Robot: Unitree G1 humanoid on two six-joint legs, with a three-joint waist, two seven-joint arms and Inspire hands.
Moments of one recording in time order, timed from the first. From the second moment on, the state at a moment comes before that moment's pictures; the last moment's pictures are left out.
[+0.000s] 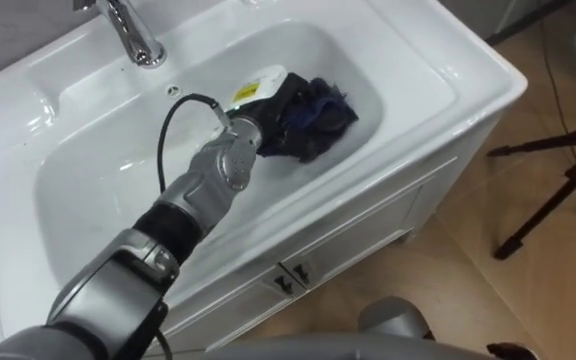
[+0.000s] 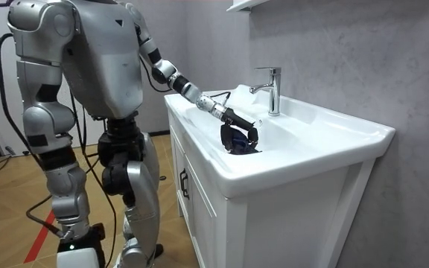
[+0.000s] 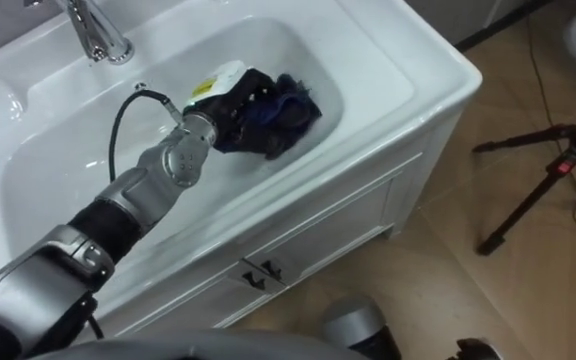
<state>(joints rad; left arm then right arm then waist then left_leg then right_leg) -0.47 0.19 -0.51 0.78 0.52 0.05 0.15 0.12 -0.35 0.07 1.16 -0.22 0.16 0.00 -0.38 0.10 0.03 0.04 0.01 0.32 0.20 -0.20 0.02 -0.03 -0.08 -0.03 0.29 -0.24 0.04</state>
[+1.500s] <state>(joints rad) -0.02 0.41 -0.01 0.84 0.85 0.02 0.40 0.14 -0.36 -0.22 1.15 -0.17 0.19 -0.09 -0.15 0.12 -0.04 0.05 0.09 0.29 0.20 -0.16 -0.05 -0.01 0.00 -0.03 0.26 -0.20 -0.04</state>
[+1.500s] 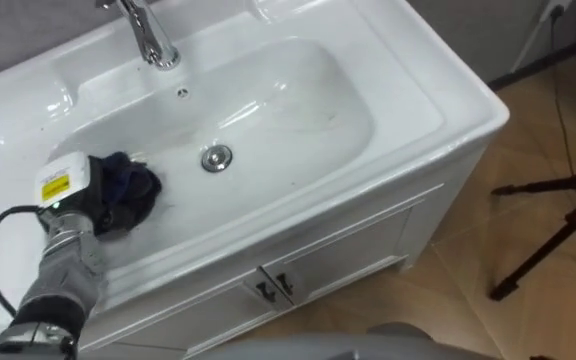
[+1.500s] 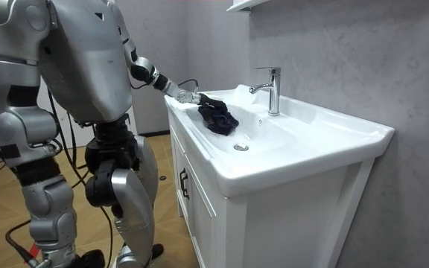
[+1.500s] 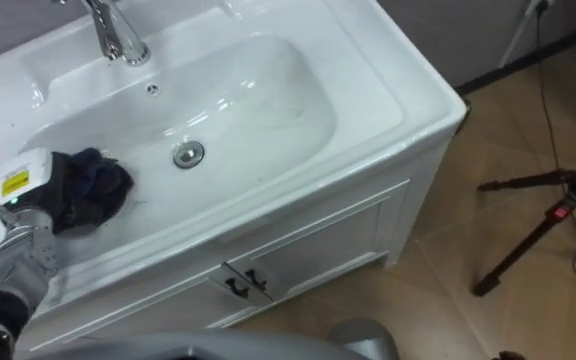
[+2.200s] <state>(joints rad) 0.04 0.39 -0.07 0.75 0.89 0.03 0.38 0.14 -0.37 -0.22 1.14 -0.16 0.12 -0.08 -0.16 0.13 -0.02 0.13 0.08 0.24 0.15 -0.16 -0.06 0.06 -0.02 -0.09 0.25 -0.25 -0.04</state>
